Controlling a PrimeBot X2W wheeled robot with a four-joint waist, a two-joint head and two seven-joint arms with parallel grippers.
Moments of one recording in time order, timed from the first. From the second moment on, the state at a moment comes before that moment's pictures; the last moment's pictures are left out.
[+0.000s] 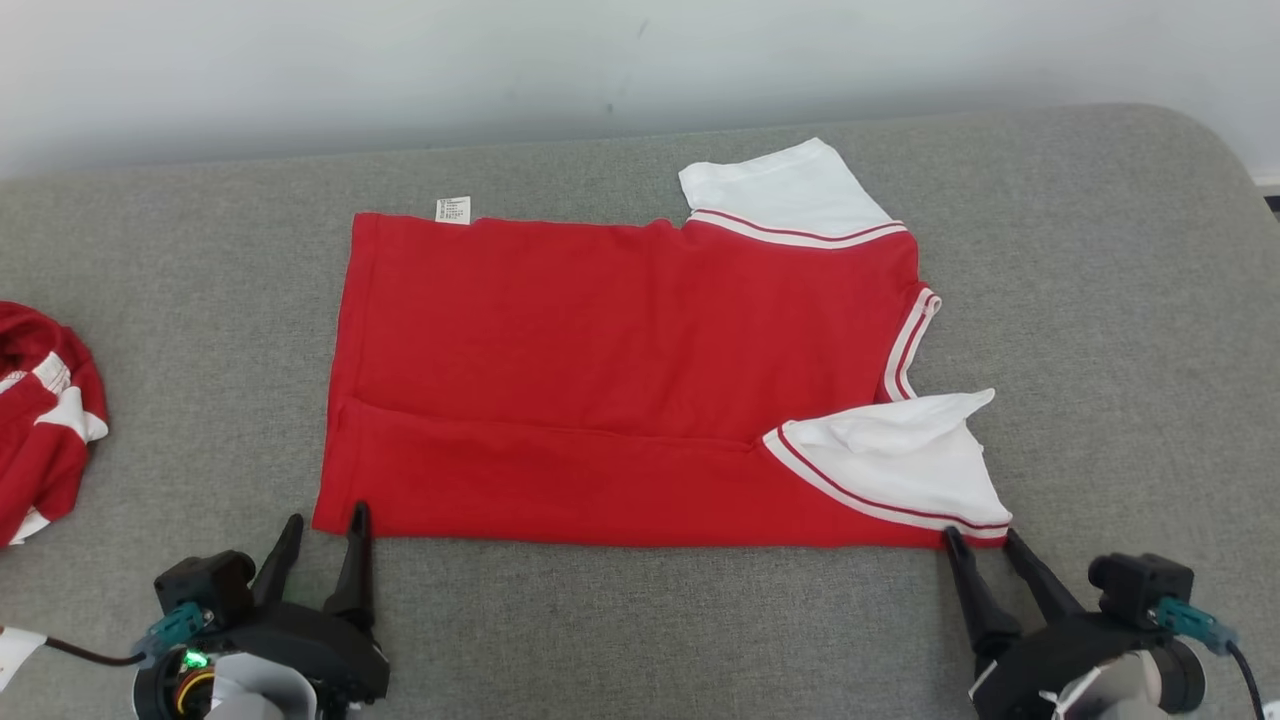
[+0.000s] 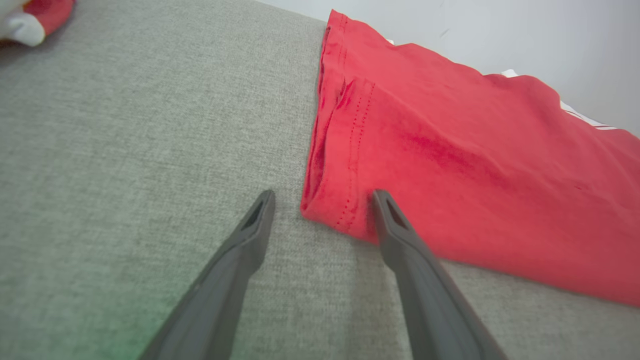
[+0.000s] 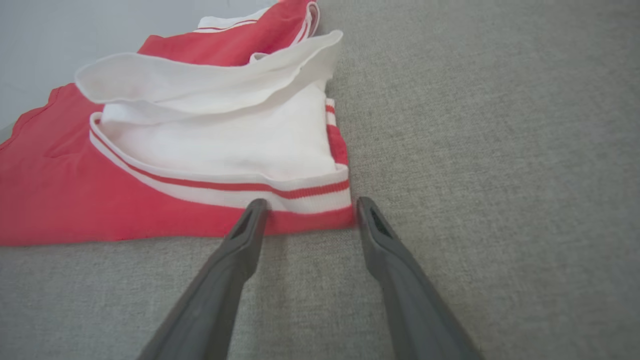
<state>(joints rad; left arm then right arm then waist) -0.40 0.22 -0.26 0.76 -0.63 -0.11 -0.26 -0.20 -0.31 0.27 0.51 0.63 0.13 -0.17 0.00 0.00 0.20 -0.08</state>
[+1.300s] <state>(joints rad) -0.04 0.15 -0.18 0.51 -0.63 -0.08 -0.26 0.19 -0.34 0.13 0.20 0.60 0.13 -0.03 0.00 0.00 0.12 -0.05</state>
